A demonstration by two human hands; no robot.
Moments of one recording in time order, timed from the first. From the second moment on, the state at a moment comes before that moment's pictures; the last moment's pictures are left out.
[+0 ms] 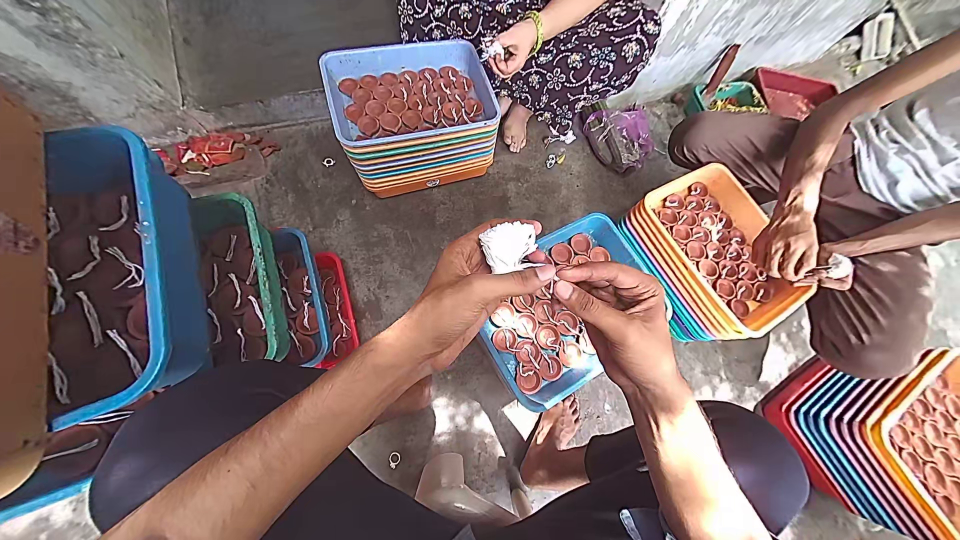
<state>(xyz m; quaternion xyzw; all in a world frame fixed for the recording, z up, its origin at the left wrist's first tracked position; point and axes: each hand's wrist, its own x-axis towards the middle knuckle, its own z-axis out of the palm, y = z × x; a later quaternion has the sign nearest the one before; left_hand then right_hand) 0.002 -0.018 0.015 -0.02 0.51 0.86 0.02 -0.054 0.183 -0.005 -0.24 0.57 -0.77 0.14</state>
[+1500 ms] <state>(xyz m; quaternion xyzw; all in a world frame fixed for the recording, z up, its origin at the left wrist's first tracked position) -0.002 -0.022 0.009 -0.11 0.61 0.78 0.04 -0.128 0.277 0.010 -0.20 0.74 -0.65 0.00</state>
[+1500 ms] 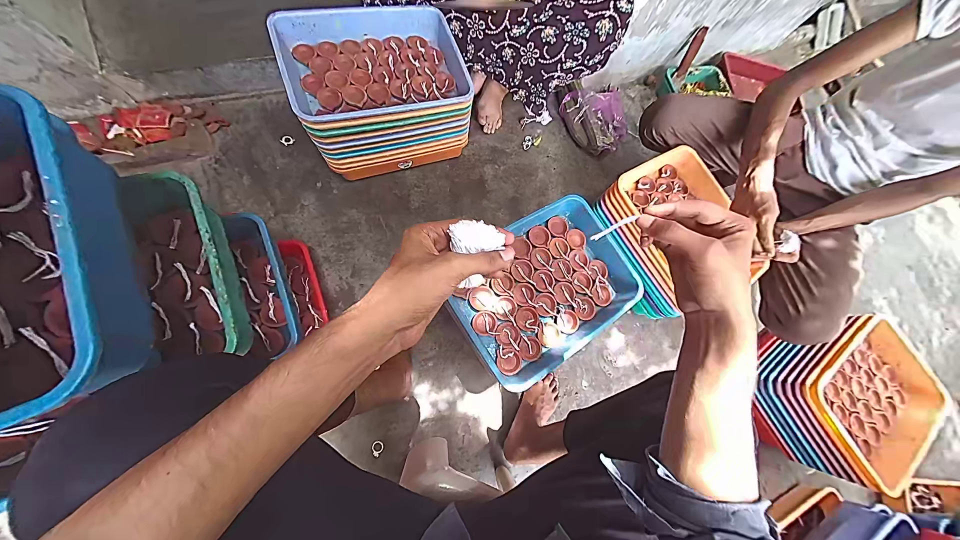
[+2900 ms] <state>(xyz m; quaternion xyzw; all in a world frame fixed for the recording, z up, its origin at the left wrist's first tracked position) -0.009 -0.019 0.014 -0.12 0.51 0.85 0.09 -0.204 0.265 -0.091 0.00 0.90 -0.43 0.08</state>
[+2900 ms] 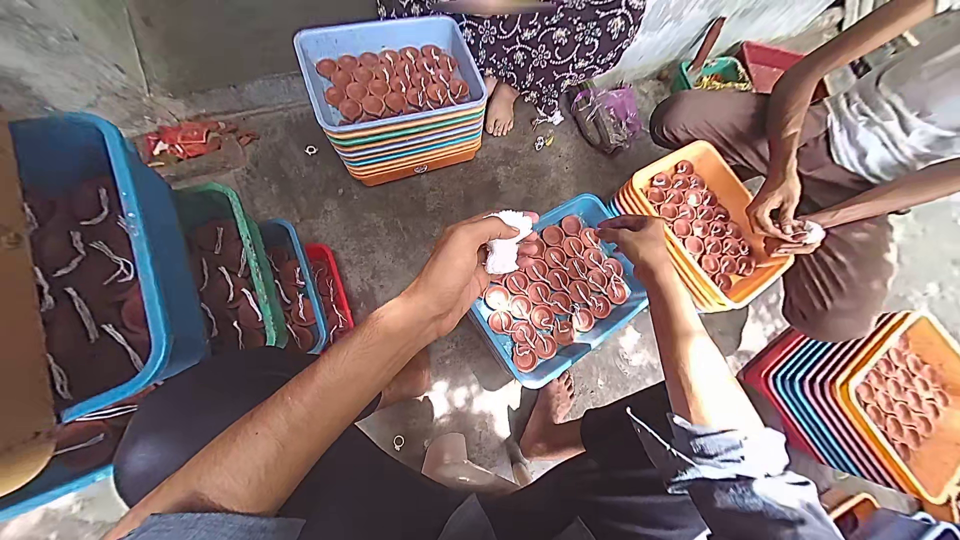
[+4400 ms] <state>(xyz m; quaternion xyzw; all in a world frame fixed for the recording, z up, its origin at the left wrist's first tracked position) -0.003 -0.016 0.014 -0.07 0.57 0.82 0.04 -0.064 0.185 0.002 -0.25 0.58 -0.76 0.17</state>
